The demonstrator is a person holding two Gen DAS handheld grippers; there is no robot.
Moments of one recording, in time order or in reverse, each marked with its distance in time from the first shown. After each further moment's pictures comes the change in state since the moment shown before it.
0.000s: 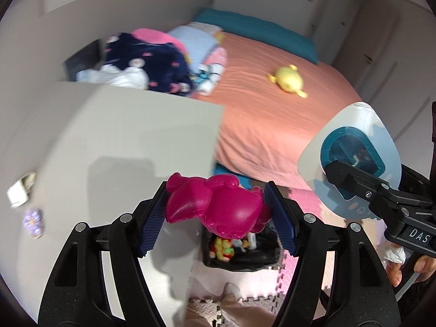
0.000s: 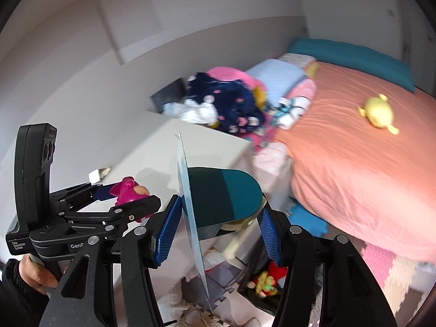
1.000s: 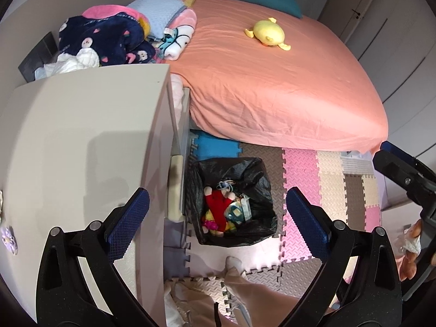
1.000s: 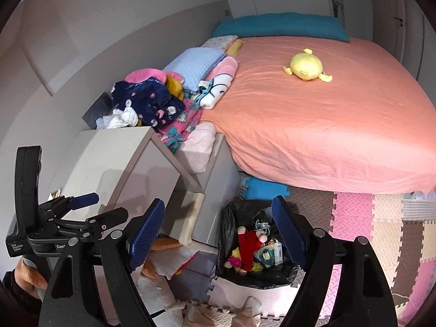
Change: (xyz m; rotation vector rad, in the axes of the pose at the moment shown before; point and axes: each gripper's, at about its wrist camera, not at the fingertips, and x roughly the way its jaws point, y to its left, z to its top) left arm 0.063 -0.047 -0.004 0.102 0.201 -0.028; right arm -0.030 -0.099 -0.053 0.271 0.030 -0.209
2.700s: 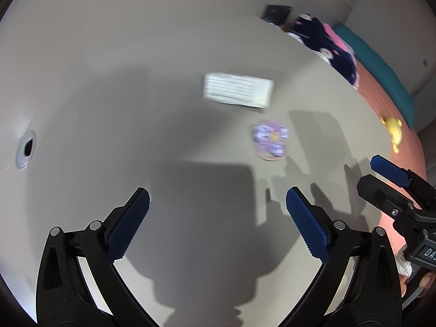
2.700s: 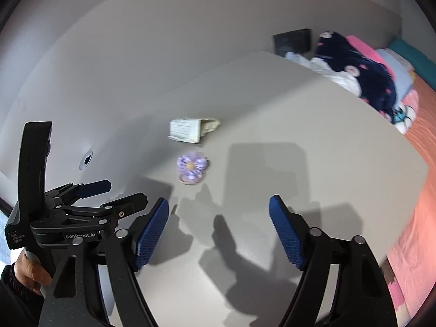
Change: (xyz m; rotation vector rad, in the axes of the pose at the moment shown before) left arm -0.135 0.289 -0.188 -0.695 -0.108 0.339; right arm 0.100 0.363 -0.052 -0.629 0.265 0.469
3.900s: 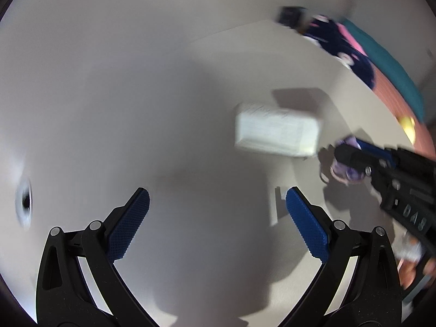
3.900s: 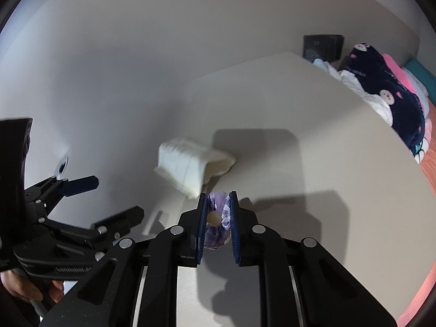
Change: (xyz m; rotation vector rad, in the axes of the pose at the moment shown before) left arm 0.044 0.005 0.063 0.134 -0.021 0.036; right arm 0.084 0.018 0.059 -0.079 0.036 -0.047
